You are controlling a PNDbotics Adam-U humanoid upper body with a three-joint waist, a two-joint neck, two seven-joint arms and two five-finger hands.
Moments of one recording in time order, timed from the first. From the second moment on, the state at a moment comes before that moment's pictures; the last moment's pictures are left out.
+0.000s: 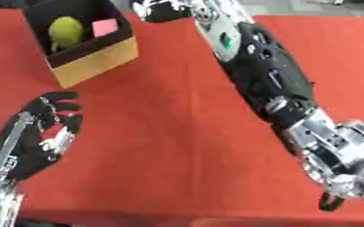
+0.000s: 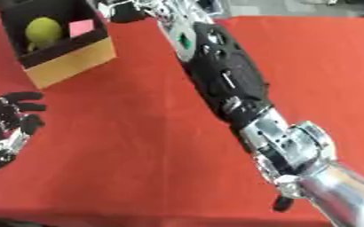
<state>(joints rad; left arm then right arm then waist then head) -0.22 0.17 -0.15 -1.78 -0.14 -0.06 -0.22 -1.08 -0.23 0.19 -1.06 0.86 -0.29 0.03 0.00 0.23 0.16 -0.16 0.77</state>
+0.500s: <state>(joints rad) -0.21 0.18 -0.09 -1.78 -0.16 -0.05 -0.16 -0.86 -0.33 0.09 -1.31 0.69 -0.29 -0.01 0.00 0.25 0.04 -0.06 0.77</state>
